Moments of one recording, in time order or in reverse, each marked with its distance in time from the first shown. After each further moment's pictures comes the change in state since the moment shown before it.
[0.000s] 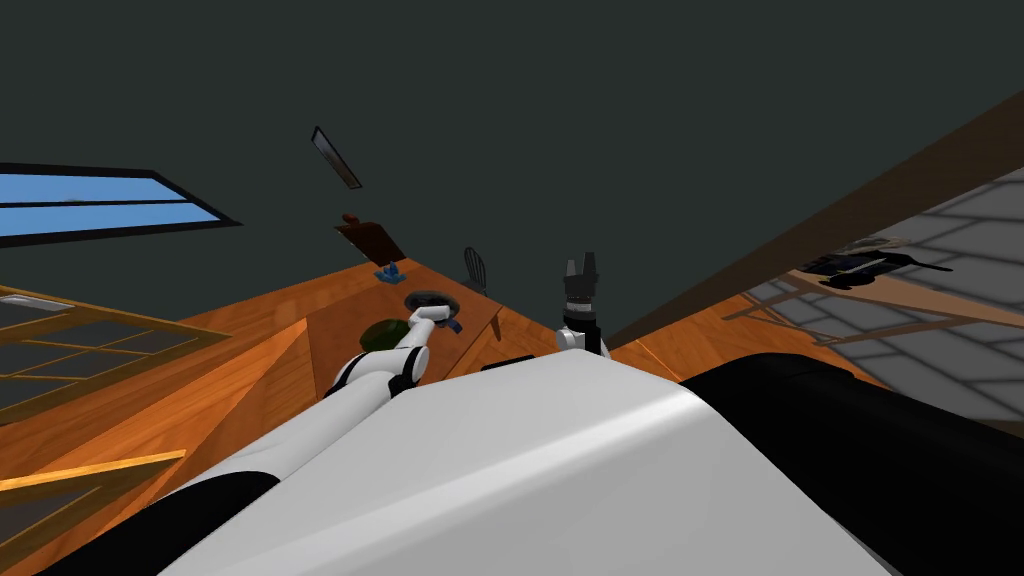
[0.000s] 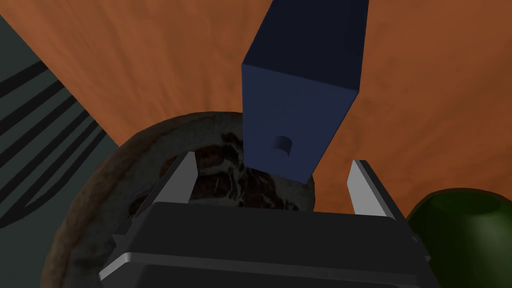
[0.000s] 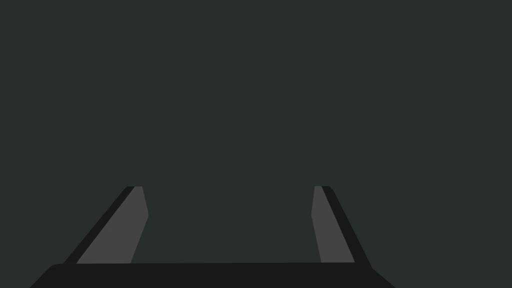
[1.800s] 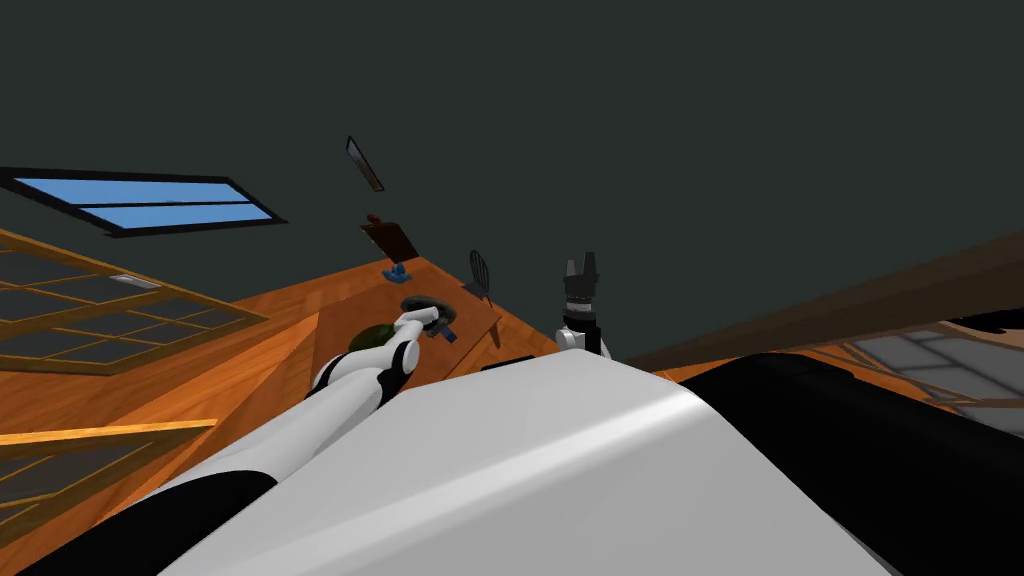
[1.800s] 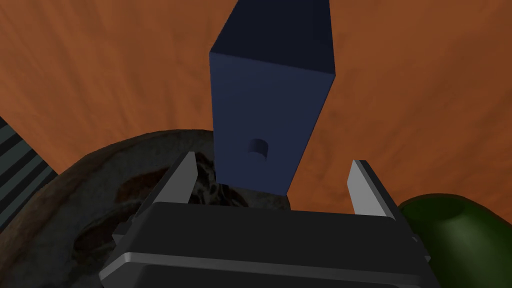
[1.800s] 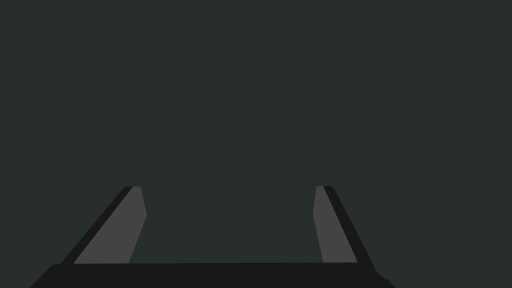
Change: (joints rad) left arm -0.041 0.072 0.122 0.156 0.078 0.107 -0.289; right arm 0.000 0.000 0.000 0.000 0.000 0.000 0.000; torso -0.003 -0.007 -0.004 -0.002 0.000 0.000
